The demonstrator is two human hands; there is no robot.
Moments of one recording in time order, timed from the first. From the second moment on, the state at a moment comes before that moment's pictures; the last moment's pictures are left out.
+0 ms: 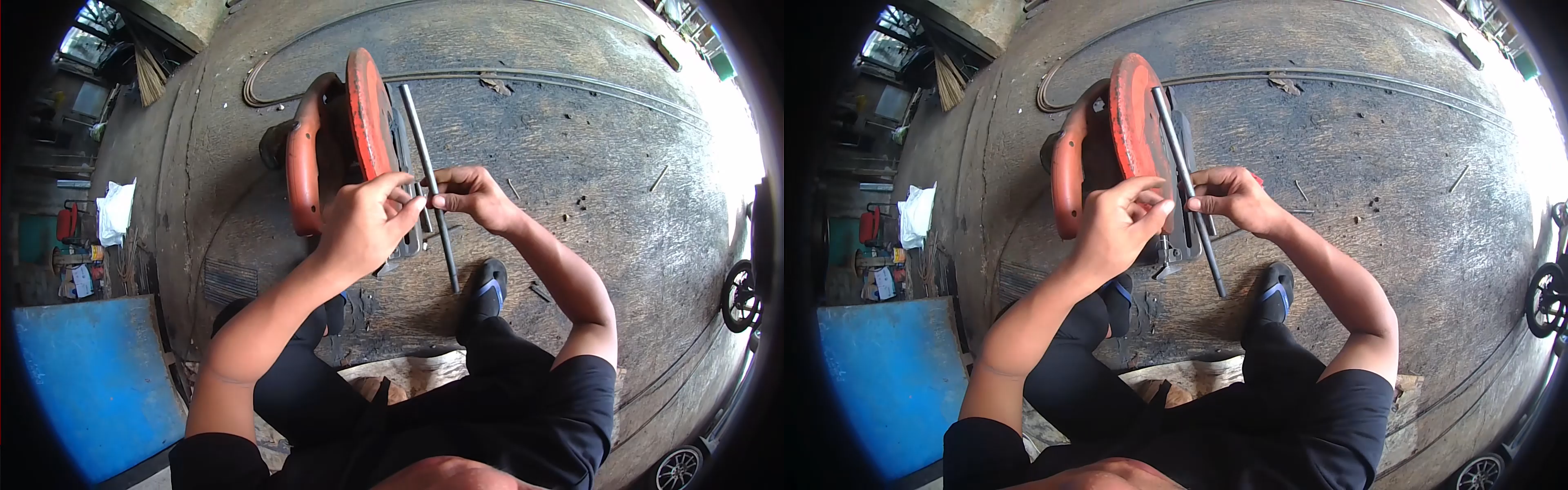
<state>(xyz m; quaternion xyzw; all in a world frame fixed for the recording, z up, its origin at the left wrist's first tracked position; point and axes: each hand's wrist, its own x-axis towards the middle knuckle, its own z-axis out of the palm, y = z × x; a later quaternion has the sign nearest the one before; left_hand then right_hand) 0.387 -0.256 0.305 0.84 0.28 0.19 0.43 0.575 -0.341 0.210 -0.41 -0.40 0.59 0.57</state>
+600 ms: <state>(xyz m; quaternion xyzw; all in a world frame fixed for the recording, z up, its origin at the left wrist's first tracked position) 0.399 -0.250 0.296 0.77 0.33 0.08 0.53 0.573 -0.327 0.211 -0.39 -0.28 0.58 0.66</state>
